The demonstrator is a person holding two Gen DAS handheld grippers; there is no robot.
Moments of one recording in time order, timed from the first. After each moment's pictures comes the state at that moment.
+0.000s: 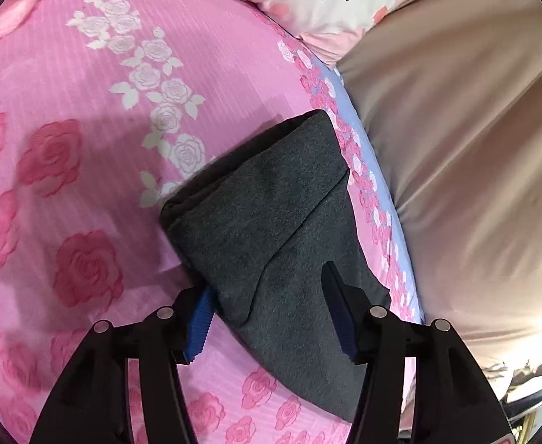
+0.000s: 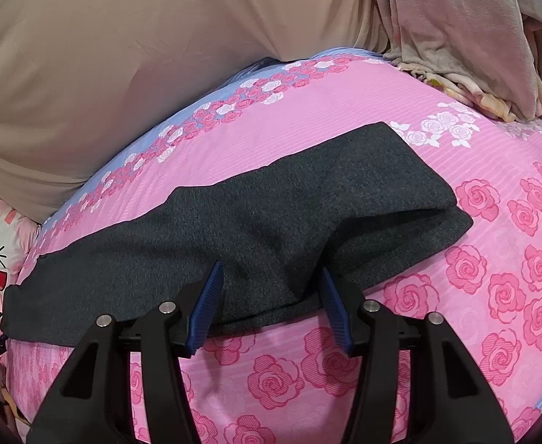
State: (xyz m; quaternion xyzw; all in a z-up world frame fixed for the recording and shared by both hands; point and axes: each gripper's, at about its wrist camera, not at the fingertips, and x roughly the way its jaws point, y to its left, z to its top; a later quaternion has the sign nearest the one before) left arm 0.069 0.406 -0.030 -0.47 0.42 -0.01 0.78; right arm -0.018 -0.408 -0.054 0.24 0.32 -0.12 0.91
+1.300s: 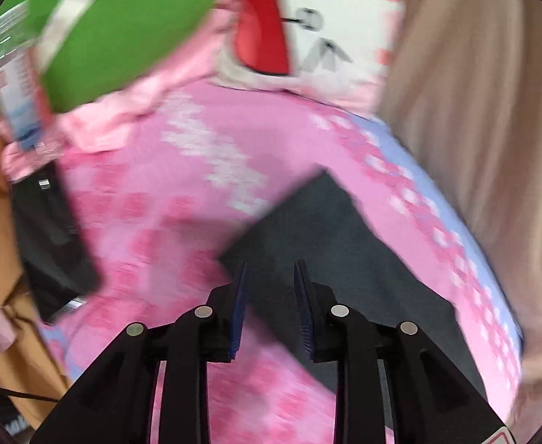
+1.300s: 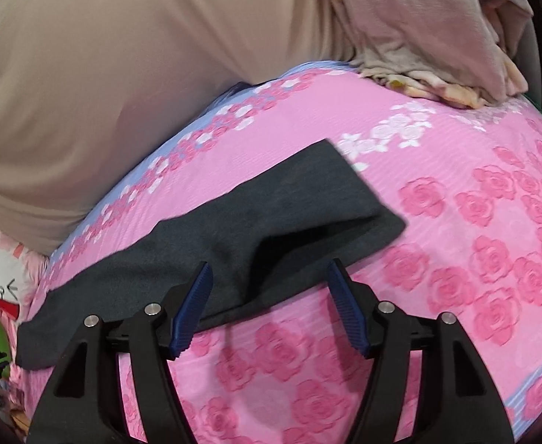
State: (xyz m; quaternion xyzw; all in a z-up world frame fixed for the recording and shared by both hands) left arm 0.022 0.360 0.056 -0.29 0.40 0.17 0.85; right arm -0.054 -0.457 -0.046 0.30 0.28 -0.14 0.90
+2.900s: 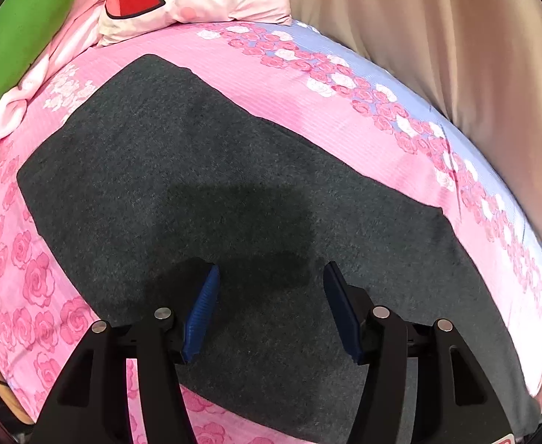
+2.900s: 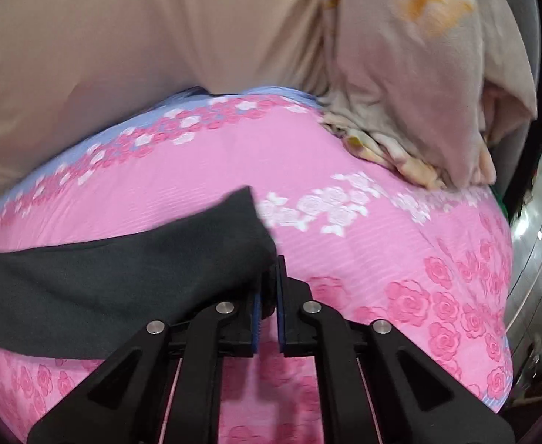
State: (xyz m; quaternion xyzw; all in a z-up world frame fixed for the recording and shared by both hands) left arm 0.101 0.222 -0.007 -0.20 0.49 0.13 0.84; right arm -0.032 -0.515 -0.038 0.15 0.37 -0.23 0.89
